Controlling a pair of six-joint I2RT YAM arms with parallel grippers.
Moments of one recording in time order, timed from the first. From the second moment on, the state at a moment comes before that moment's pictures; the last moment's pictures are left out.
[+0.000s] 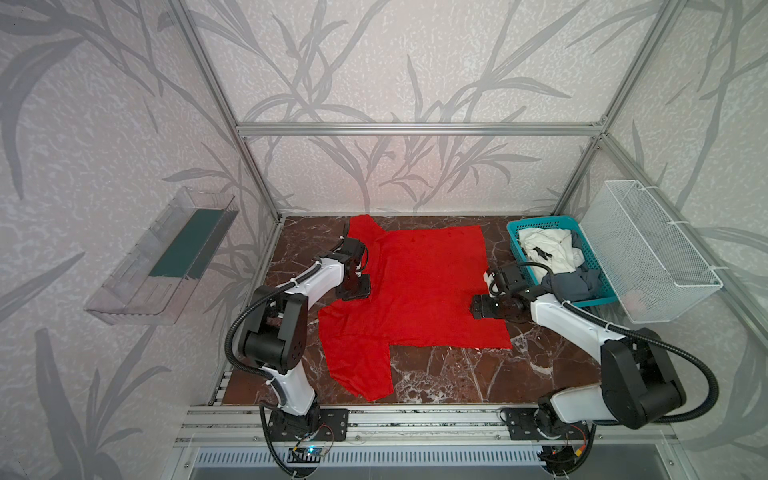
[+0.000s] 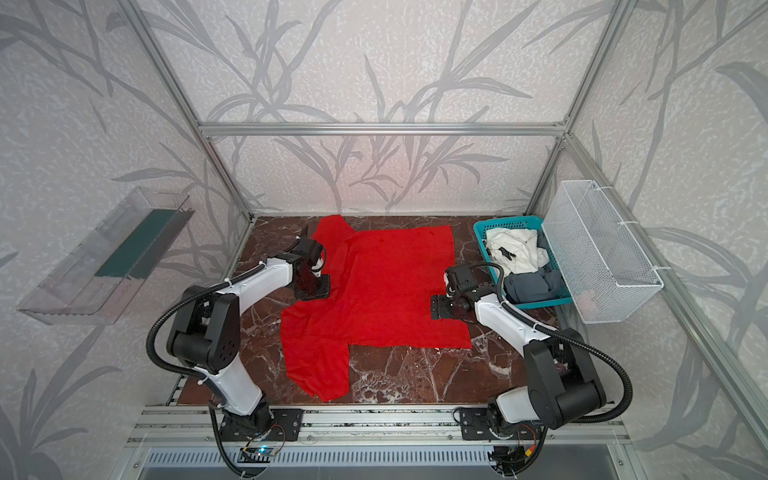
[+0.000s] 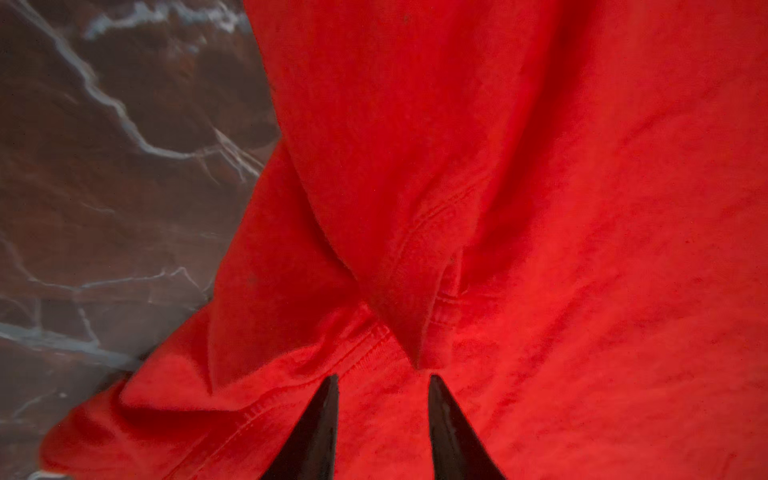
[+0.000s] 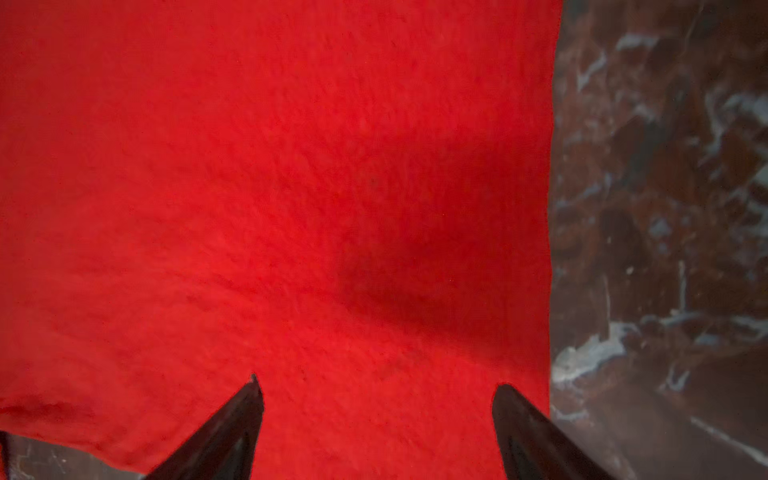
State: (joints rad) left arm -0.26 1.76 1.18 -0.72 0.07 -0.38; right arm 0.34 1.40 0.77 -0.49 -0.09 0.34
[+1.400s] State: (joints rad) left arm 0.00 2.03 1.70 -0.87 -0.27 -0.39; right arm 0.26 1.51 0.76 -0.50 -0.08 0.42
